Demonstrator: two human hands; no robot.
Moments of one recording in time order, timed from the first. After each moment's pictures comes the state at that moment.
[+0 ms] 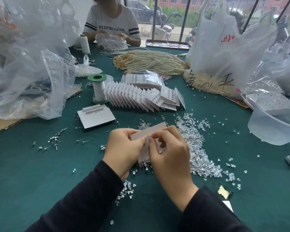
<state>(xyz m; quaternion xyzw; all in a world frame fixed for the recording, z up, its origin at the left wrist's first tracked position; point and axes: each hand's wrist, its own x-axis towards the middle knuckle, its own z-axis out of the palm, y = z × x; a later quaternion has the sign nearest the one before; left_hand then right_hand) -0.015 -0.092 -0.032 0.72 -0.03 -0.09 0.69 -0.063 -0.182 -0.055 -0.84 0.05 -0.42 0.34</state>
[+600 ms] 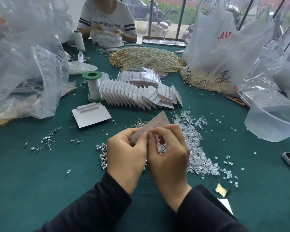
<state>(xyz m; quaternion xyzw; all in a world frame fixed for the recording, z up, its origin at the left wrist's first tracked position) -0.036 -0.104 -0.036 0.65 -0.05 -0.01 0.76 -0.060 -0.178 -0.059 -0.78 0.04 -0.52 0.35</state>
